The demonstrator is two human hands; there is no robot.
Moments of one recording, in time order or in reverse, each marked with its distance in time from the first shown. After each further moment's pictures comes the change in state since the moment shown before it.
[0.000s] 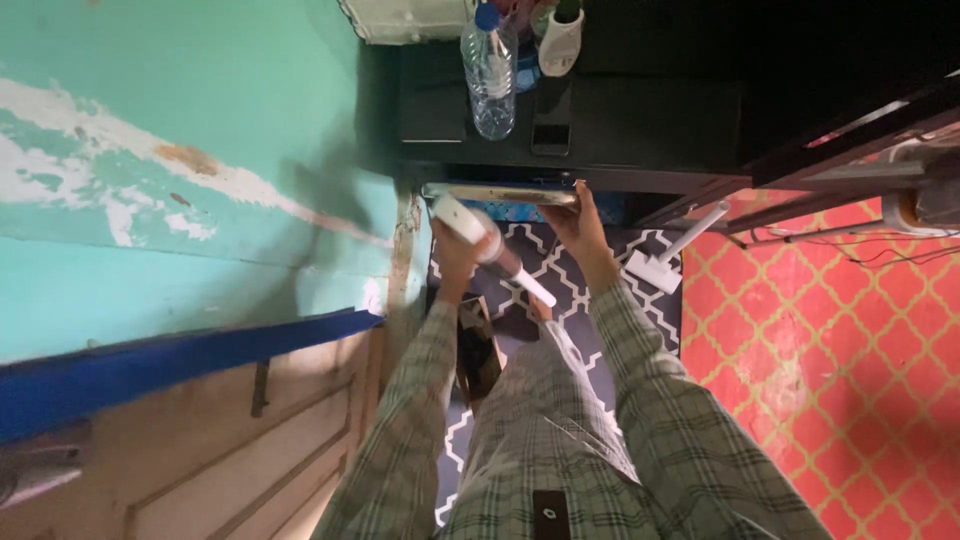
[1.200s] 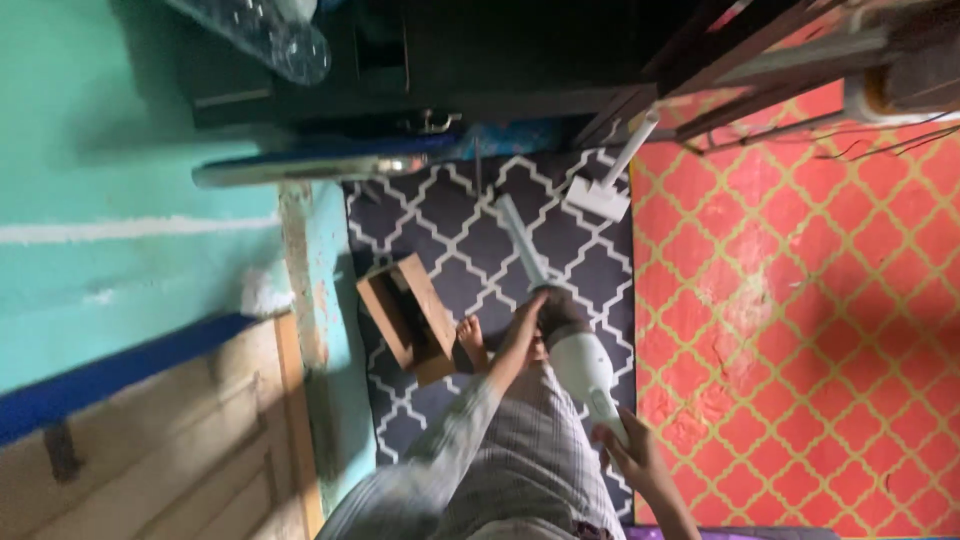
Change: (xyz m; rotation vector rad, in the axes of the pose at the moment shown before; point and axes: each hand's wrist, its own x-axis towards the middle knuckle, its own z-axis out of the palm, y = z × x) left_hand -0.290 -0.182 0.309 -0.320 -0.249 -1.074; right_hand -0.459 -0.054 -0.259 -0.815 0.325 0.292
